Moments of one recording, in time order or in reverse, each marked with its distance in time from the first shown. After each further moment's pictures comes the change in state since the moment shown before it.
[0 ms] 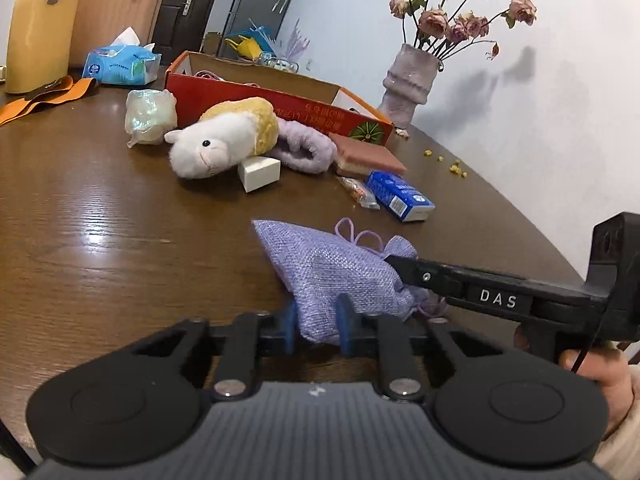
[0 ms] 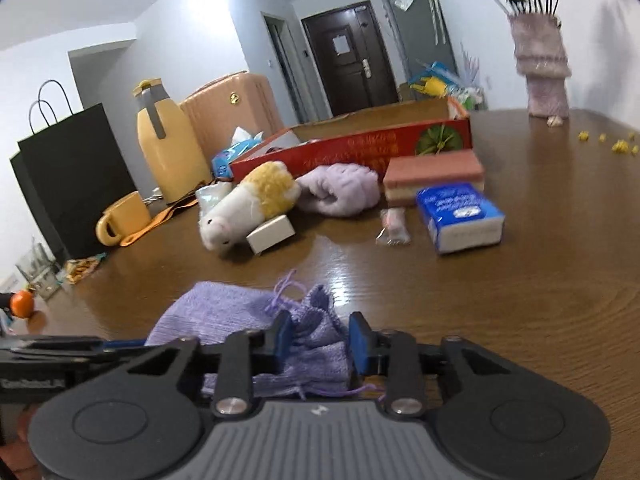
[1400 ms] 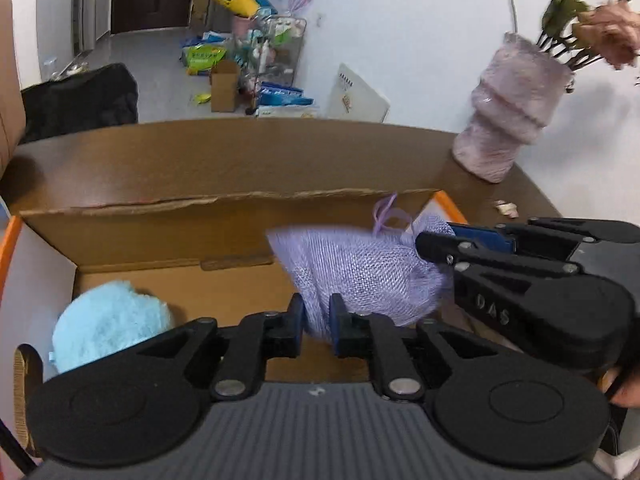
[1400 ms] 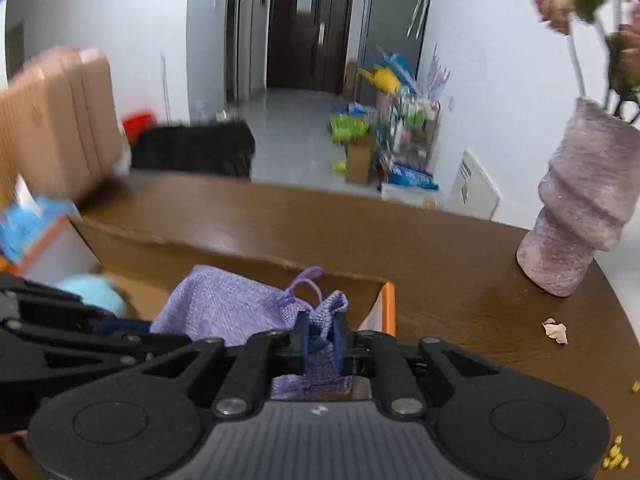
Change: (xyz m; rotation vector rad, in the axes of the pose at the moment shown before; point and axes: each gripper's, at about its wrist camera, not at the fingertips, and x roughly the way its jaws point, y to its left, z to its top) left arm 0.330 0.038 0.322 0.072 0.221 0.076; right arm 0.284 -0.104 0.315 -0.236 0.179 -0.381
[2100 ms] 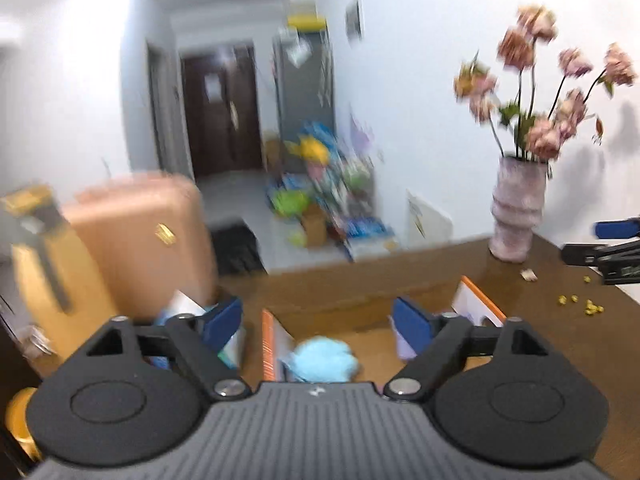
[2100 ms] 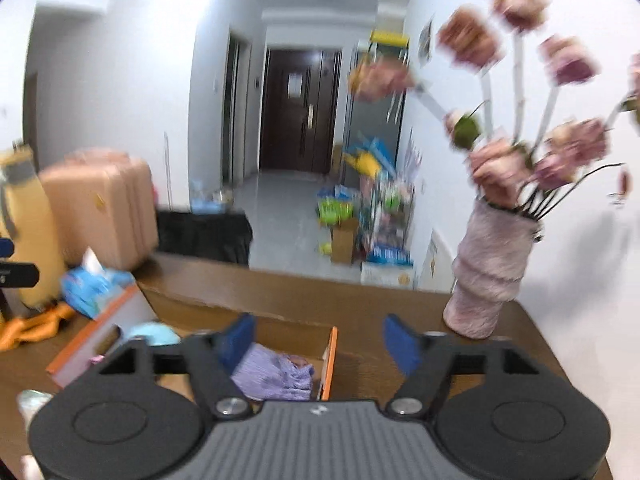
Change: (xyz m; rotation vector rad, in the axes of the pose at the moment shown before) left arm -0.279 -0.014 -0.084 0.158 -0.484 0.339; right arm -0.231 -0.024 -0.044 0.047 -0.320 0.000
